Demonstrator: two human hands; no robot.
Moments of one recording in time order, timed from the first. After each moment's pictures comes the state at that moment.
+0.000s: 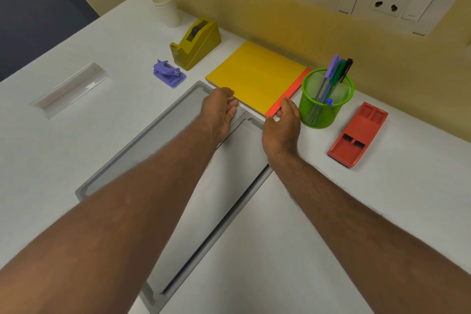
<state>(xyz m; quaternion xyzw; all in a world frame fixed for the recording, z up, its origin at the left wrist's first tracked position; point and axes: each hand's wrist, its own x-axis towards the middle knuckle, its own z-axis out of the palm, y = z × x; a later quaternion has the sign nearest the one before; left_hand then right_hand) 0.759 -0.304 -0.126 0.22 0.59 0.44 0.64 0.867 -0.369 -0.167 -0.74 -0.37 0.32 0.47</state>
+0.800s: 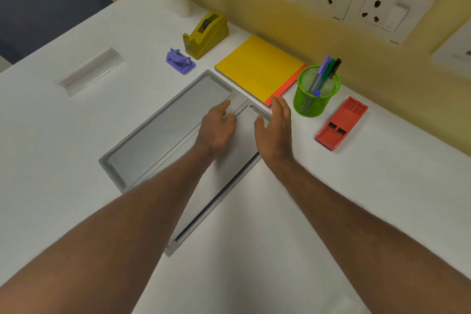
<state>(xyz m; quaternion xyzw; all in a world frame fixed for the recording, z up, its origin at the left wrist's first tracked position) 0.718 -0.408 -0.117 0.62 0.64 0.26 0.38 0.855 -0.435 -0.137 -0.70 -0.49 0.30 0.42</state>
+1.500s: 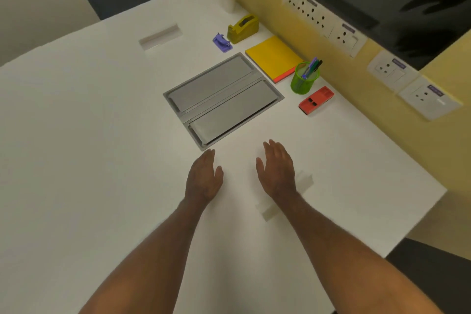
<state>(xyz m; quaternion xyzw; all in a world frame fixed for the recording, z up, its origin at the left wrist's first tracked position) 0.649 -0.775 -0.024 0.61 0.73 0.14 0.27 0.858 -0.743 -0.036 -0.68 -0.71 0.16 0.10</state>
